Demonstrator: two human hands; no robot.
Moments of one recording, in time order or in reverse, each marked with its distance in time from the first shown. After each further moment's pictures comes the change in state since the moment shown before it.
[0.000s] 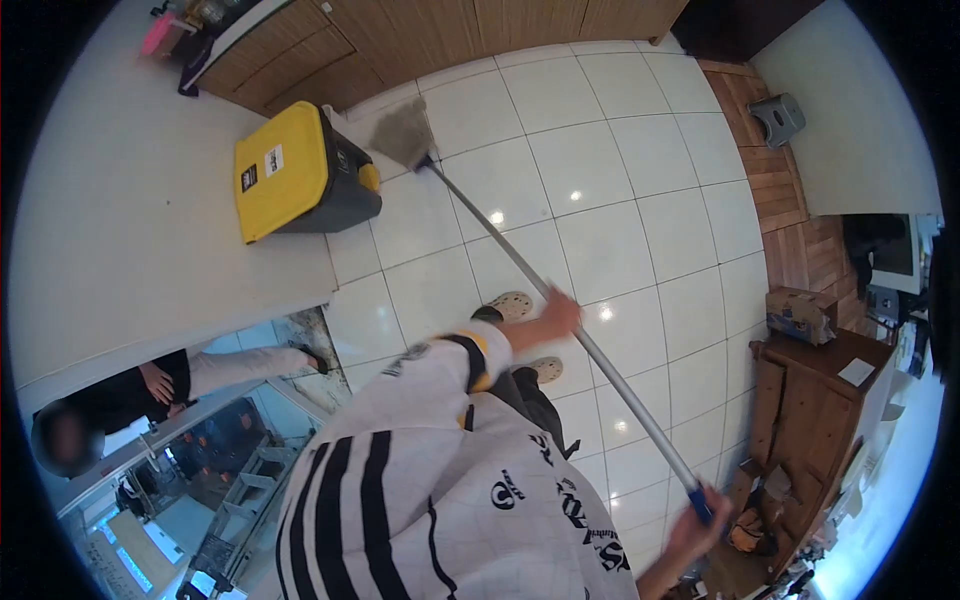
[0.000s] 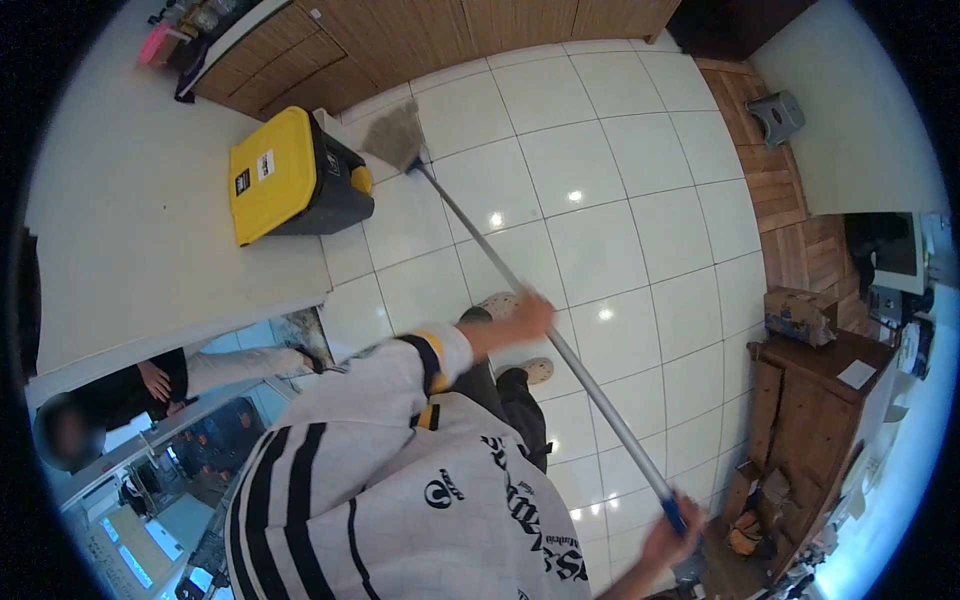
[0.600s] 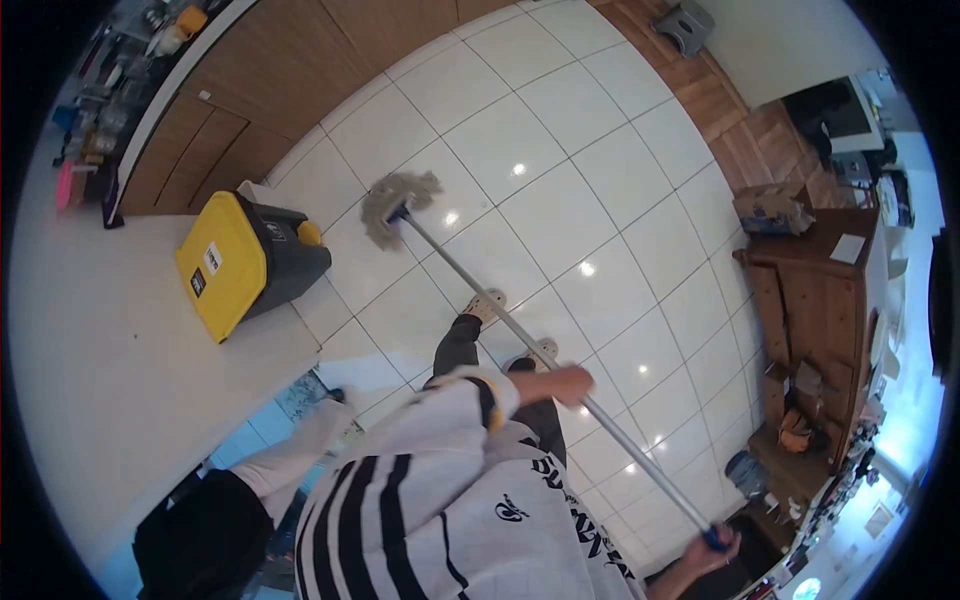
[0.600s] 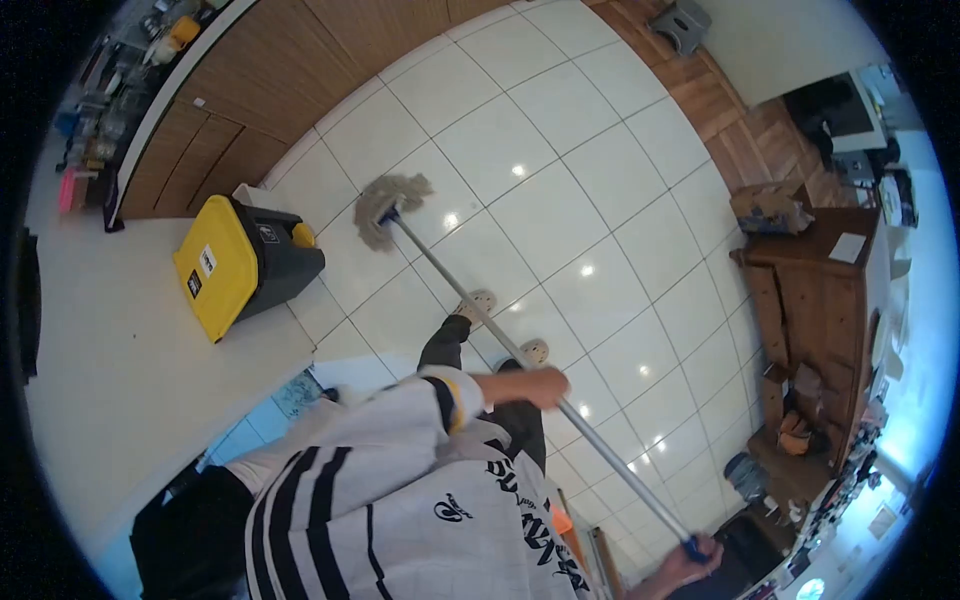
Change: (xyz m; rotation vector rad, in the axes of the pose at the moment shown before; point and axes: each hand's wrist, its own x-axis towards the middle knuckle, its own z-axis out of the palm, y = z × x) left_hand -0.055 0.109 0.066 -0.430 -0.389 0.824; right_hand -0.124 -0.023 -0.096 0.586 0.697 -0.196
